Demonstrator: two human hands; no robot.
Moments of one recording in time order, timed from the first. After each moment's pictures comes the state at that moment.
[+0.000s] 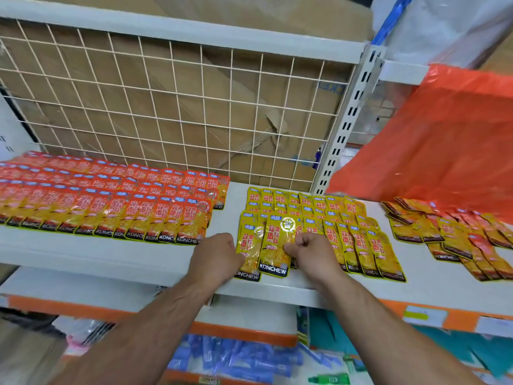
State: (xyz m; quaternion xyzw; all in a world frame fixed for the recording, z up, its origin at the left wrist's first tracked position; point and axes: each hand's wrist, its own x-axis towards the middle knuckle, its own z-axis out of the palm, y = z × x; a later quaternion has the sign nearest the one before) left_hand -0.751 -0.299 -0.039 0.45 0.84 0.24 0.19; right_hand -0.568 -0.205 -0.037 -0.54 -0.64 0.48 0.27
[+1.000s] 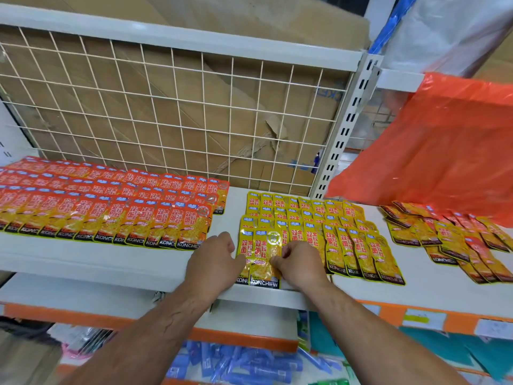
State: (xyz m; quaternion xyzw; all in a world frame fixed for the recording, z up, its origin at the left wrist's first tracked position) left_hand -0.753 -0.309 -0.036 0.48 0.82 0.27 0.13; right_hand -0.590 -0.224 -0.033 -0.58 -0.74 0.31 0.15
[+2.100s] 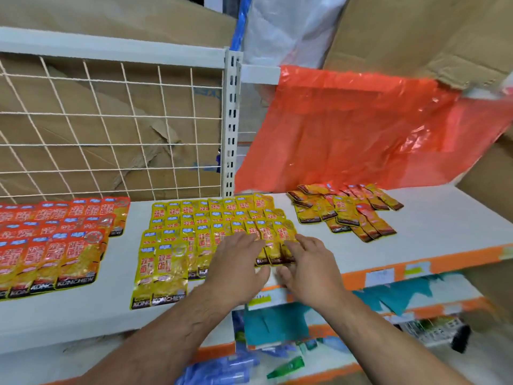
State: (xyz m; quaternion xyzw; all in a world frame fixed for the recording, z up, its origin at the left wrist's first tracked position) left_hand -0.575 -0.232 -0.026 0.77 0.61 0.17 0.06; right_hand -0.395 -0.215 -0.016 -0.59 -0.80 0.03 0.10
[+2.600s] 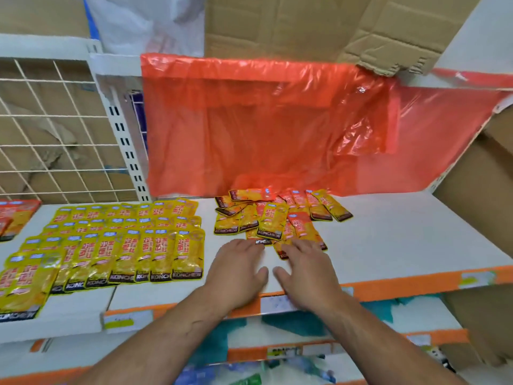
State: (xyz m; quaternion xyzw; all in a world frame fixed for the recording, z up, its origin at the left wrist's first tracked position) left_hand -0.343 -0.135 -0.045 0.74 0.65 0.17 0.05; right_hand -0.168 -0.106 -0.032 -0.56 -0.82 0.06 0.08
